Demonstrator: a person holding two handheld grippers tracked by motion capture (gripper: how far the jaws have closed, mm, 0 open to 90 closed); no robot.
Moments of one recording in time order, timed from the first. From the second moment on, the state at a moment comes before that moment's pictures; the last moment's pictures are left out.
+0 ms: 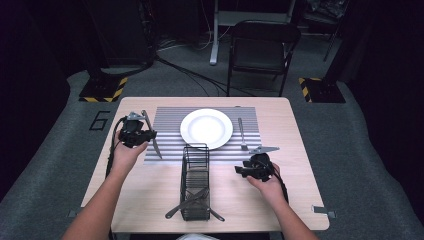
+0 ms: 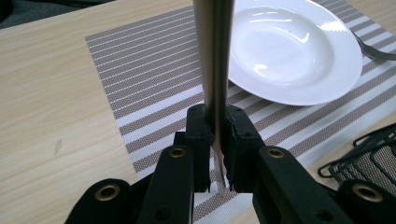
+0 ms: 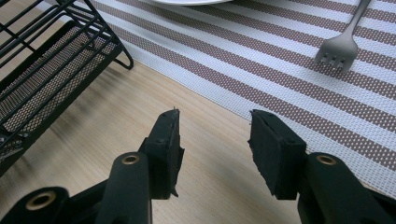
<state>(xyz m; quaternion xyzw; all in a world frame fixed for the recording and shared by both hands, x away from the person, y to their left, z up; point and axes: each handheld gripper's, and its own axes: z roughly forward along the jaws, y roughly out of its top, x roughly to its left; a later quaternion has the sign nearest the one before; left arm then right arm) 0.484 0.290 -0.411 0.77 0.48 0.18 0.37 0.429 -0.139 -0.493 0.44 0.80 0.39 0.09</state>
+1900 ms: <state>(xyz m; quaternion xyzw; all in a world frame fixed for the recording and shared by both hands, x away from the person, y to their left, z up) 0.544 0.258 -0.469 0.68 0.59 0.19 0.40 0.431 -0.147 -0.494 0.45 0.80 0.40 0.08</state>
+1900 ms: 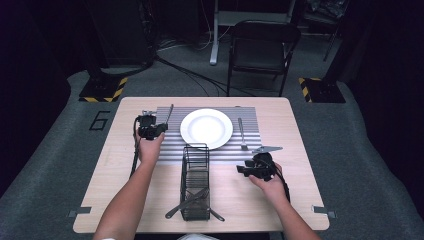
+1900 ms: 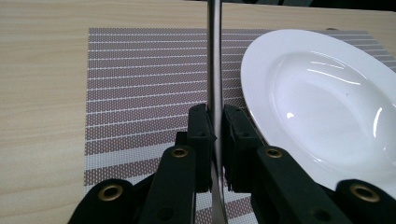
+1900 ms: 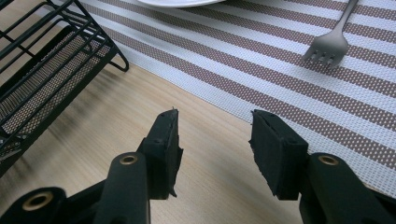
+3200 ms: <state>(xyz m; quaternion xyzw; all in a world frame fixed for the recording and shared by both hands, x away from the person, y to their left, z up) 0.596 0.235 -0.500 0.61 0.69 0.16 0.35 0.430 -0.149 -0.491 0.44 0.79 0.41 0.08</state>
